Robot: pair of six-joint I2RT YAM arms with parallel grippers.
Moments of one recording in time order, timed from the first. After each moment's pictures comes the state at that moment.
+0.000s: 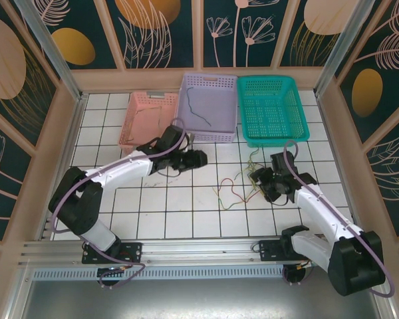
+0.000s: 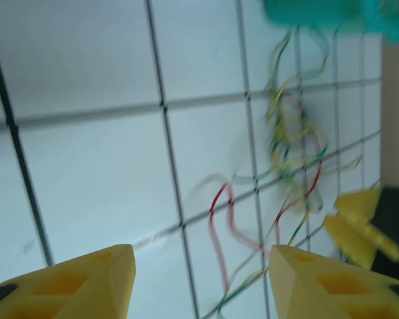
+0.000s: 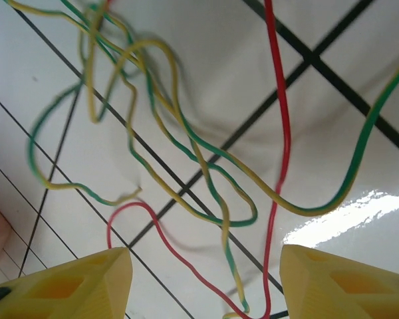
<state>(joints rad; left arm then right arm) -0.67 1.60 1.03 -0.29 0.40 -0.80 0.28 1.01 0.55 -0.61 -0.22 1.18</state>
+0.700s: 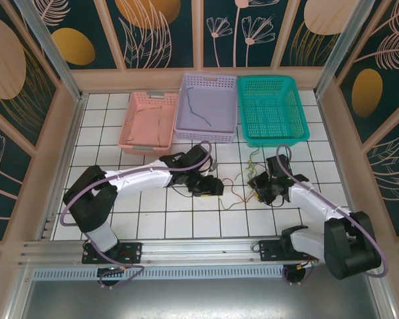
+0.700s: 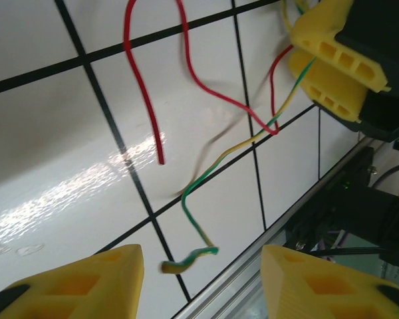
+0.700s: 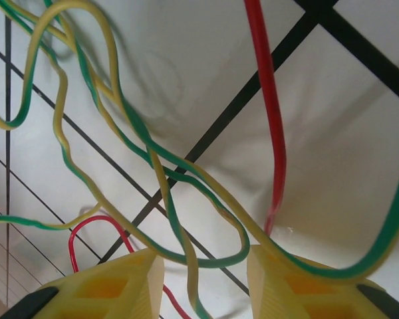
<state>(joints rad) -0.90 1.70 1.09 -0.43 0.49 -0.81 0.28 1.15 0.48 -0.44 -0.29 1.21</state>
